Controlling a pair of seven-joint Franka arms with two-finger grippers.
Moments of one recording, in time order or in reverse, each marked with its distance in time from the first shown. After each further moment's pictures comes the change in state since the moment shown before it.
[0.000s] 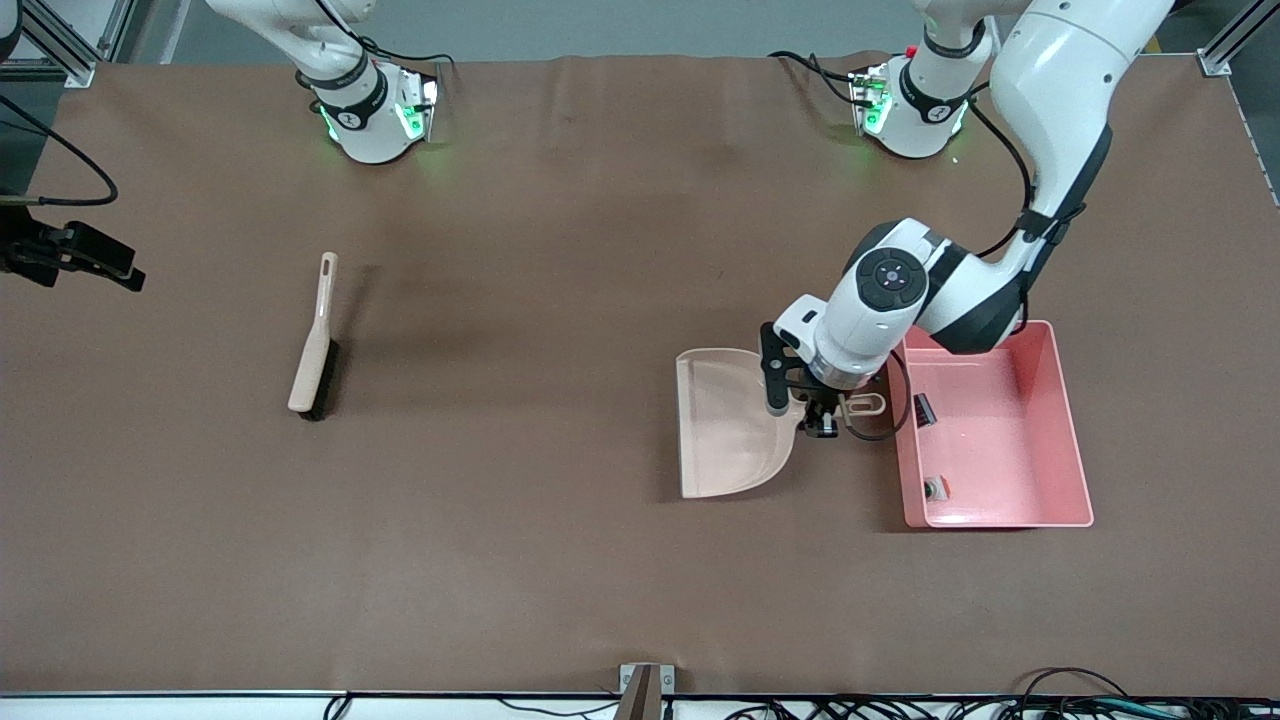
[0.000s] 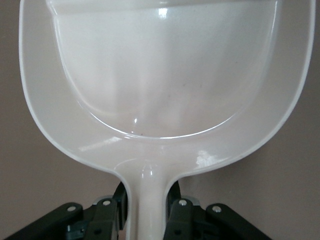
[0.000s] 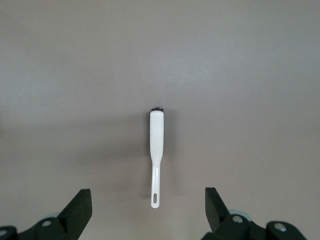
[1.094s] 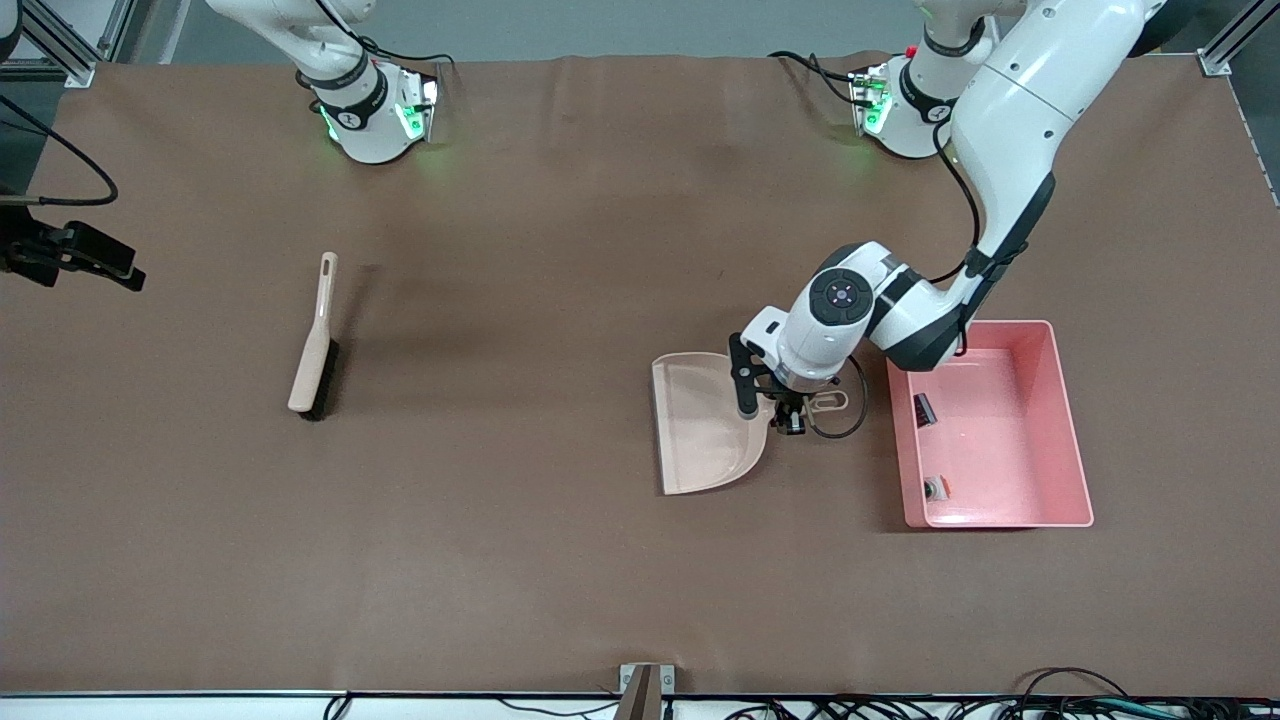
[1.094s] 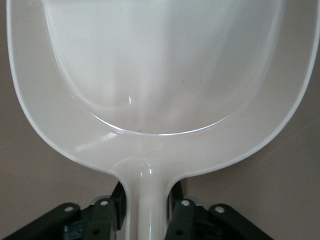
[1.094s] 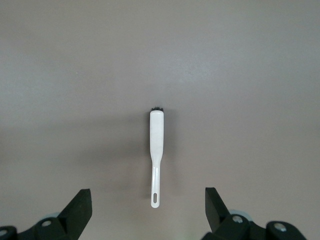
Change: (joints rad) left arm -0.090 0.113 0.054 0.022 0.081 0.051 -0.180; right arm 0.000 0.000 0.000 0.000 0.000 -0.001 0.000
